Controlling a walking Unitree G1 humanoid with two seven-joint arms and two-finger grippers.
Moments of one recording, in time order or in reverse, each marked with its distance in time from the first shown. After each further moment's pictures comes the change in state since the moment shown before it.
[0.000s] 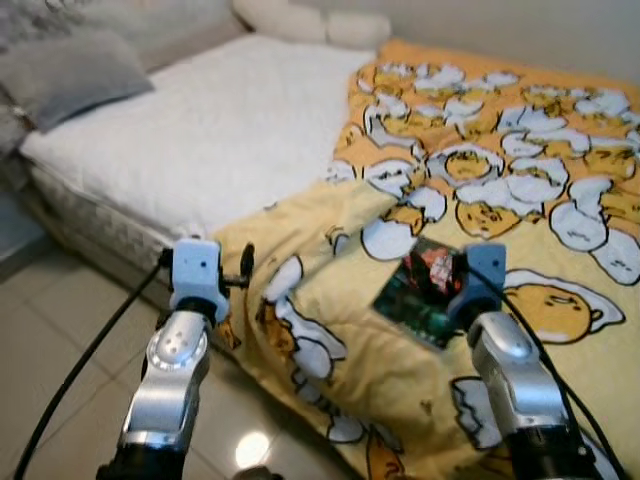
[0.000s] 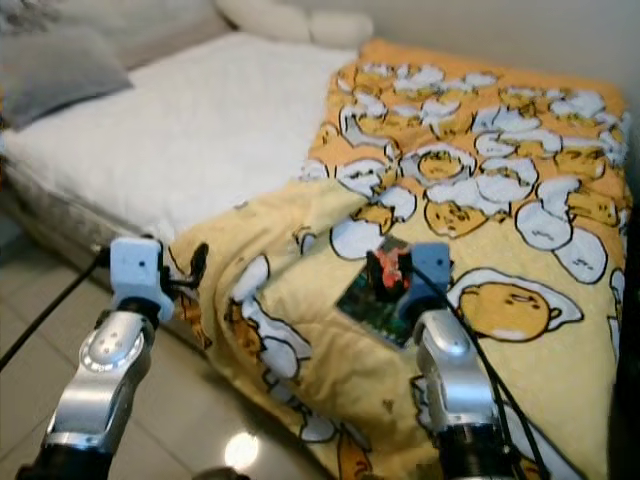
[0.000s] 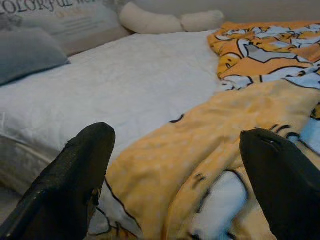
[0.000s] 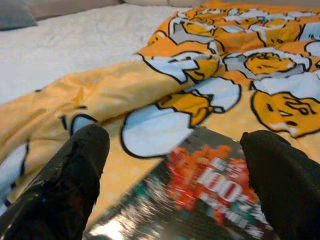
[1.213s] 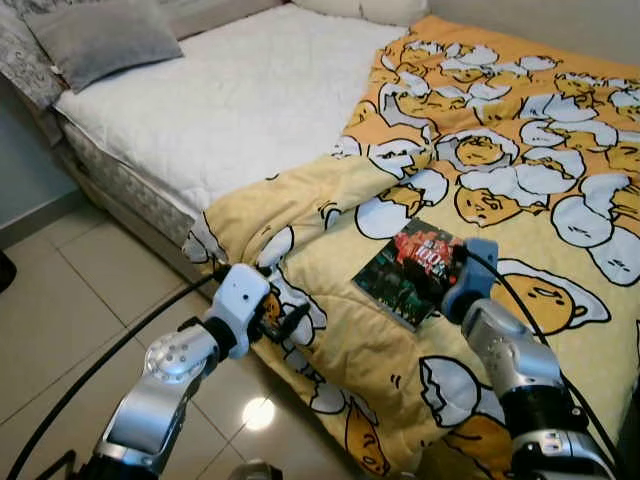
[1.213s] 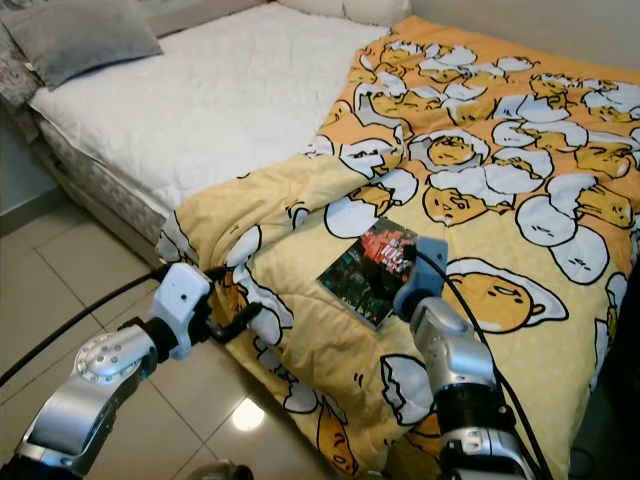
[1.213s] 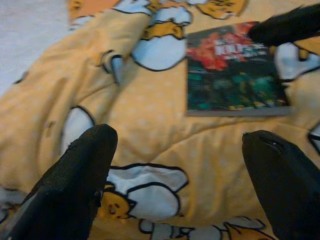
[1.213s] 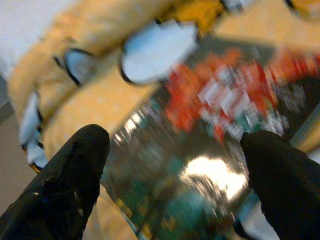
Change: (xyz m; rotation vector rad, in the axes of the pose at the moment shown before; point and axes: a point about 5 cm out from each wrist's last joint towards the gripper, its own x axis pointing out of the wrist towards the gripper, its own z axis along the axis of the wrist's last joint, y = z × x) left arm -0.024 -0.026 -0.005 0.166 0.137 -0.640; right arm 0.023 -0.009 -0.018 0.295 0.263 -0.001
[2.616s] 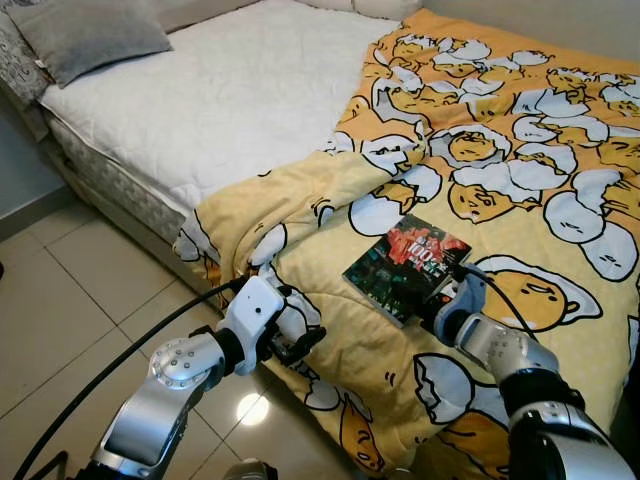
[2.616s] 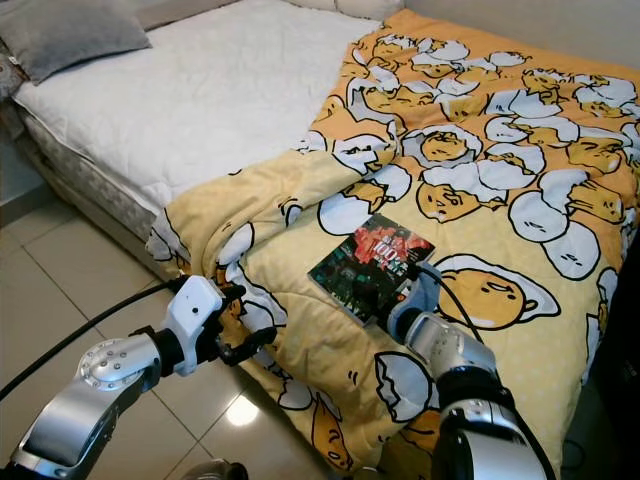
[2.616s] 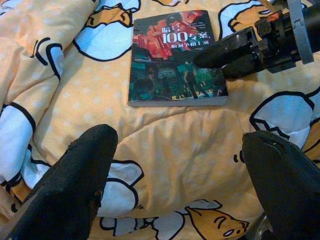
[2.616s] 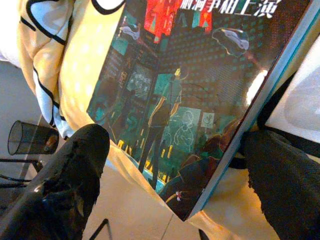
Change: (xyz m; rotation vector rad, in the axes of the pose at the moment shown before) left arm -0.003 -0.016 -0.001 -0.019 0.048 -0.143; right arm 0.012 -0.002 -0.031 0.370 0.226 0.078
